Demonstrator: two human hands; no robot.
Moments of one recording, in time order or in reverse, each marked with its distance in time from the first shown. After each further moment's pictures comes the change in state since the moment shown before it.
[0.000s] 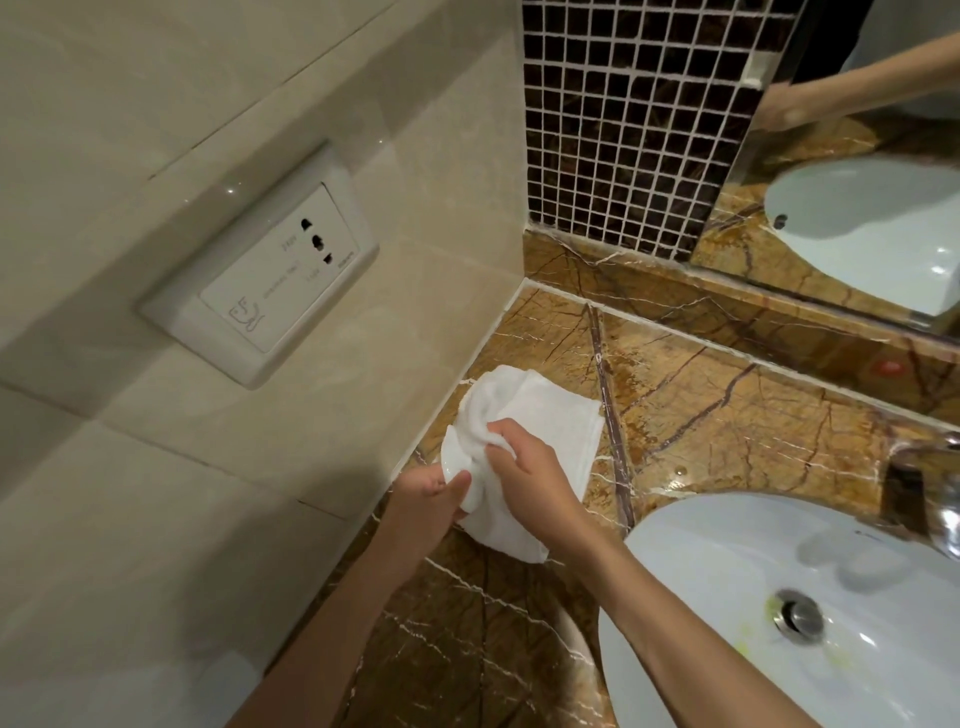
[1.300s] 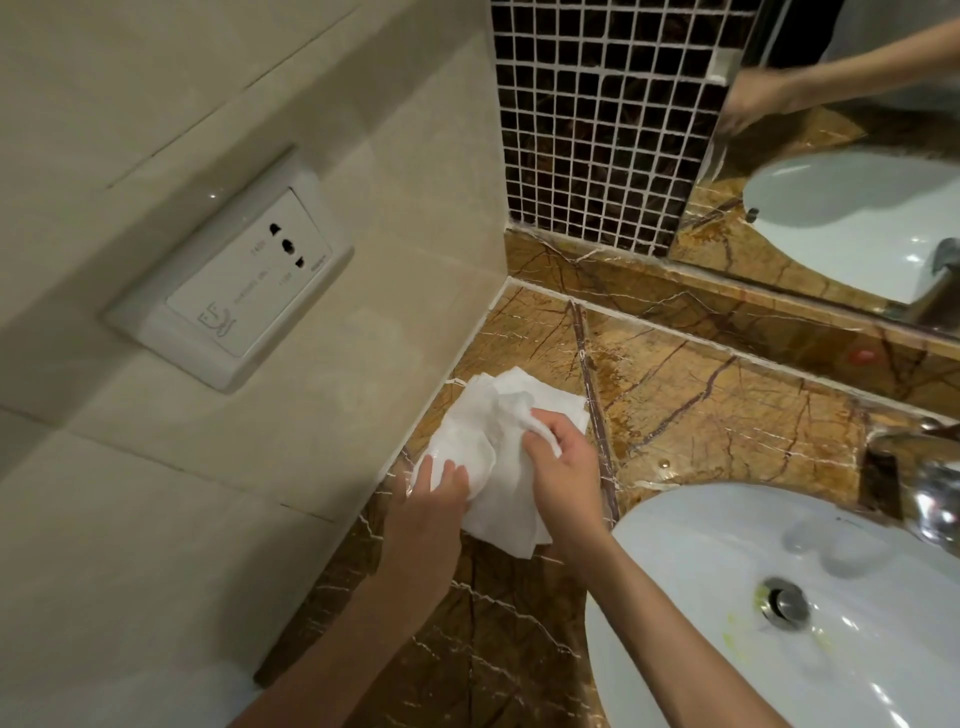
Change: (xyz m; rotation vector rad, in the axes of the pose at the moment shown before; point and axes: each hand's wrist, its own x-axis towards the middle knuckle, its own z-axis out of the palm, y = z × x) left_hand -0.001 -0.030 0.023 1.316 0.132 0.422; right_hand -0.021 -0.009 -0.021 0.310 0.414 0.091
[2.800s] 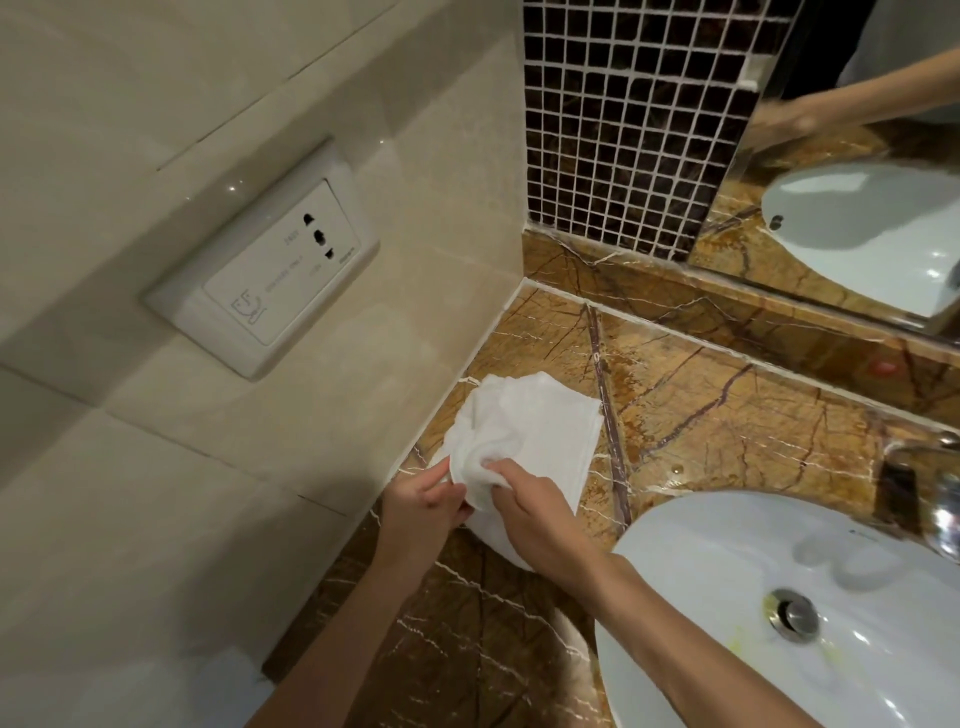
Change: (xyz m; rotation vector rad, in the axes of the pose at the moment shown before) left_hand -0.003 -0.014 -0.005 -1.450 0.016 -0.498; right_hand -0.003 0.045 0.006 -0.537 -0.520 -0.125
